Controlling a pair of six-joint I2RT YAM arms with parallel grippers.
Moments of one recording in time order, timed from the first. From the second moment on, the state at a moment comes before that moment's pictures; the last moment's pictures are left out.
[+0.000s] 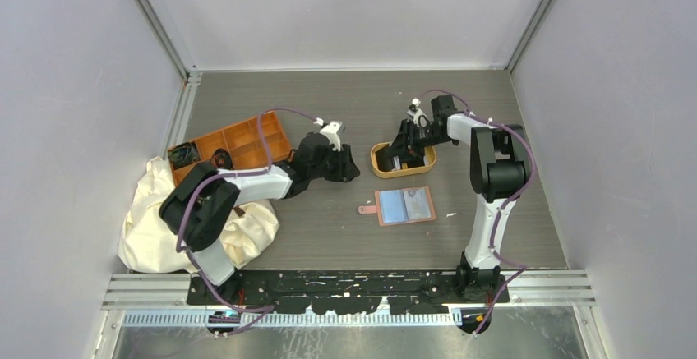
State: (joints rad) left arm -0.70 1.74 0.89 0.29 0.14 -0.49; right arm 0.09 2.04 1.31 -0.48 -0.91 0.26
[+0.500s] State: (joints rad) left arm -0.69 1.41 0.71 0.29 0.22 -0.55; right arm 0.02 2.04 1.31 -0.50 -0.95 0.26
